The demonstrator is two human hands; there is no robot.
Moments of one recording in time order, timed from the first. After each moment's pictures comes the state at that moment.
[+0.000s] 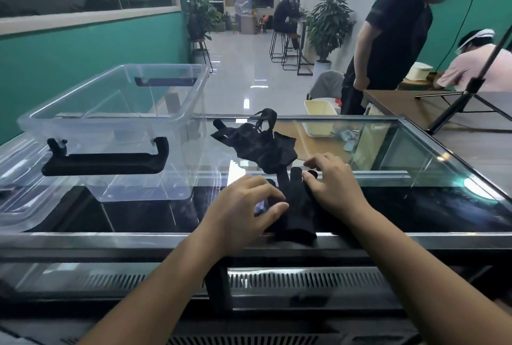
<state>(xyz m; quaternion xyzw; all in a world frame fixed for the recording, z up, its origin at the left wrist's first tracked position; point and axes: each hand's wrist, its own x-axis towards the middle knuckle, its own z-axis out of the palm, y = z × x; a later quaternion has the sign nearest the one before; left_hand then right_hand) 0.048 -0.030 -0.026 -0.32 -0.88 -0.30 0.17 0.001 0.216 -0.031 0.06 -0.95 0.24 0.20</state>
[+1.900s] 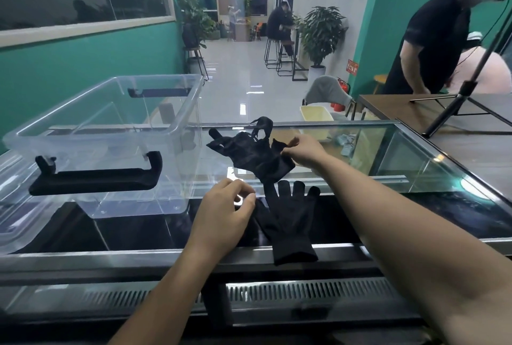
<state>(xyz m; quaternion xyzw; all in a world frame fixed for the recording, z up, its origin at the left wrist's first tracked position) 0.033 -0.038 -0.033 -0.13 -0.89 -0.41 0.16 -0.142 0.209 -0.016 -0.07 -0.91 0.41 0.03</state>
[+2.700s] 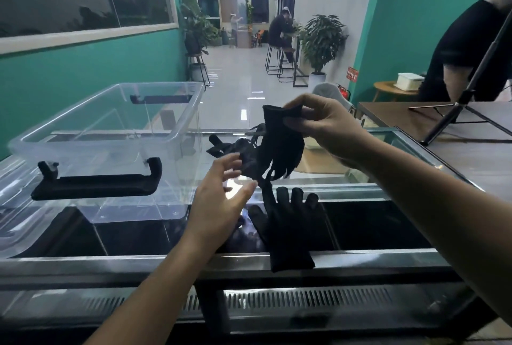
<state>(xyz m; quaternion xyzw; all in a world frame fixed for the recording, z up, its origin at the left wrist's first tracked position) 0.031 -0.037 -0.004 -0.13 -0.82 -0.53 0.18 -0.029 0.207 0.107 0.21 -0.77 0.60 0.05</state>
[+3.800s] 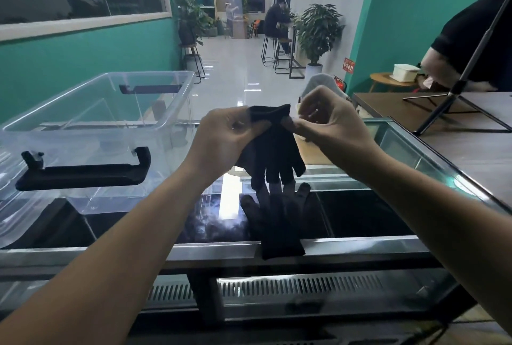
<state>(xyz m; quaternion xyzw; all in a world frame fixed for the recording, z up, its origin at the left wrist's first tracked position) -0.004 -0.012 0.081 -0.25 -0.78 -0.56 0.16 0.011 0.215 0.092 0.19 -0.82 0.50 0.21</state>
